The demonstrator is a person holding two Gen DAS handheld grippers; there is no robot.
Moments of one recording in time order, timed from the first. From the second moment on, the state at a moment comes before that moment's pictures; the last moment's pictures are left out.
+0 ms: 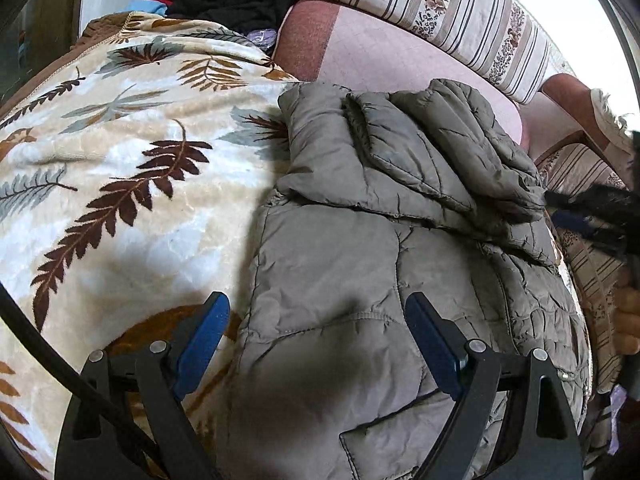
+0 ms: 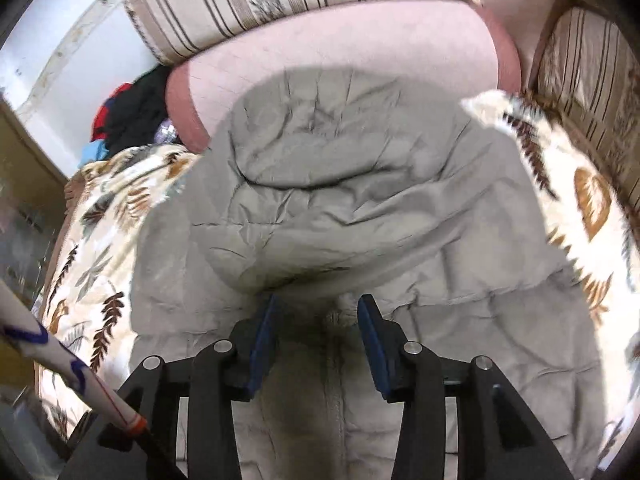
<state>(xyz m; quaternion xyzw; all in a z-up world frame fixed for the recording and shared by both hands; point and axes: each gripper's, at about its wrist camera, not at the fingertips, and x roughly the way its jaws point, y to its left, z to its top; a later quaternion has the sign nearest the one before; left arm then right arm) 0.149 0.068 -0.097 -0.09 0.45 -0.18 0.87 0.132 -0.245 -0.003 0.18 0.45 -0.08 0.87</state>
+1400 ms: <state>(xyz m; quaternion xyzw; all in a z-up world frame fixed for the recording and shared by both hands) 0.138 0.096 -0.084 -0.09 0.45 -0.17 0.87 0.085 -0.292 -0.003 0.12 0.47 -0.11 0.87</state>
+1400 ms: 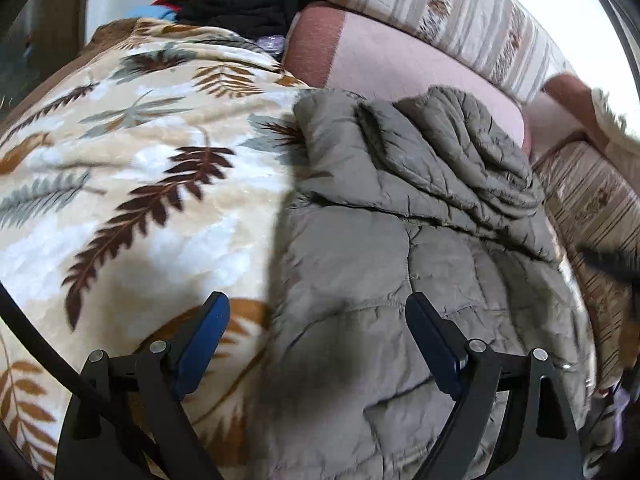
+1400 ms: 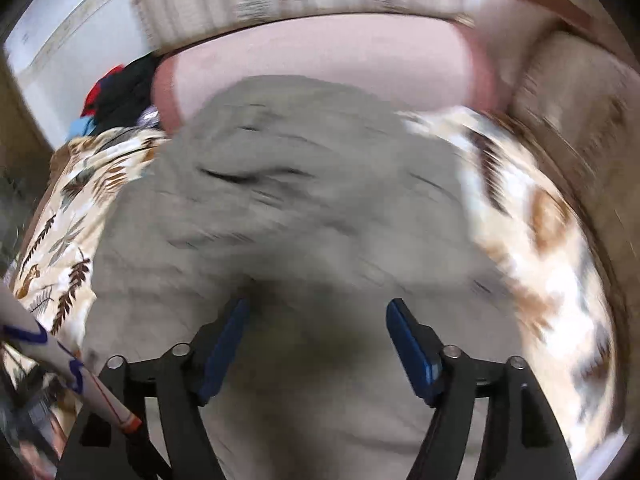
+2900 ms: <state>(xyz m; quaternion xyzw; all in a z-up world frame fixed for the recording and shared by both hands) 0.005 0.104 -0.155 -0.29 0.56 -0.38 0.67 -0.164 -0.398 -0.126 0.48 0.43 0.12 0.76</state>
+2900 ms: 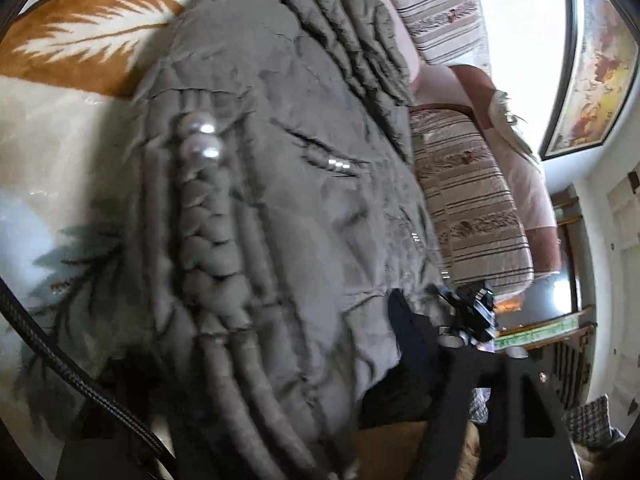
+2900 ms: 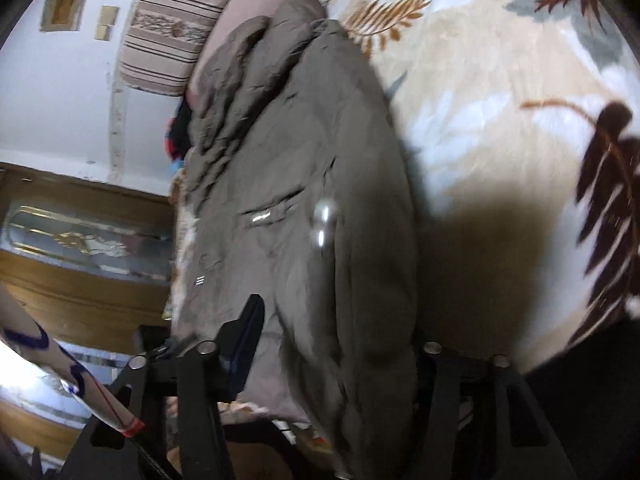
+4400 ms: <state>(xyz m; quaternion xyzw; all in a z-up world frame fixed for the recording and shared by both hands) 0.017 0.050 0.029 -0.06 0.45 -0.22 0.86 -0.132 -0.357 0.011 0.35 0.37 0.12 0.85</state>
